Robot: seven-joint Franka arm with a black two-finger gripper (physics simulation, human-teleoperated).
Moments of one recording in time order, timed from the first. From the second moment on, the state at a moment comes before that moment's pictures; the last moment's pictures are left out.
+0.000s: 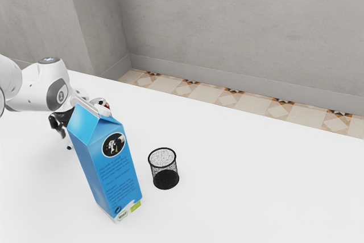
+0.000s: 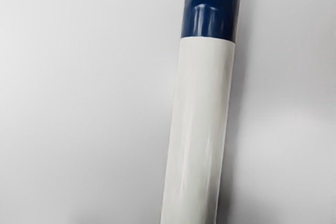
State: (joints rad) arm 0.36 0.54 0.09 -1.82 0.02 2.37 0.20
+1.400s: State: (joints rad) arm 0.35 0.50 0.07 -1.47 0.14 2.37 0.25
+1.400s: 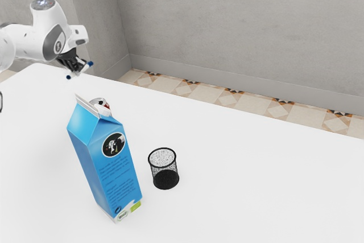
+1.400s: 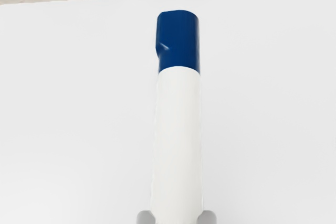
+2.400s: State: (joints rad) arm -0.06 0.60 -0.04 -1.43 0.19 2.33 0.00
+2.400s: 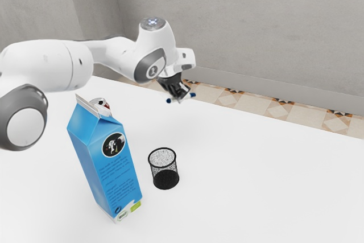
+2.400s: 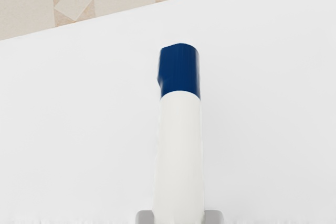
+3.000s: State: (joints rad) arm -0.09 0.40 -0.04 -1.46 -0.05 1.57 -0.38
